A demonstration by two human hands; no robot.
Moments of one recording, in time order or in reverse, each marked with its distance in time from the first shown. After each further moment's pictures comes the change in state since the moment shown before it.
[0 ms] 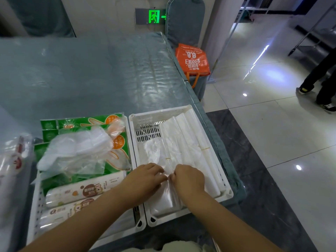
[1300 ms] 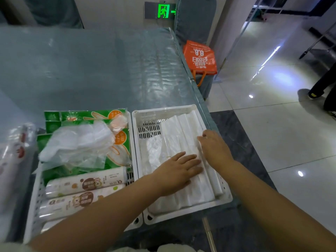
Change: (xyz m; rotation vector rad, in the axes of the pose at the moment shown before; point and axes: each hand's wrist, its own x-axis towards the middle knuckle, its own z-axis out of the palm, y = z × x) left_hand 0.075 0.029 0.023 0.015 0.021 0.139; right_hand 0.072 0.080 -0.046 -0.141 0.312 -0.286
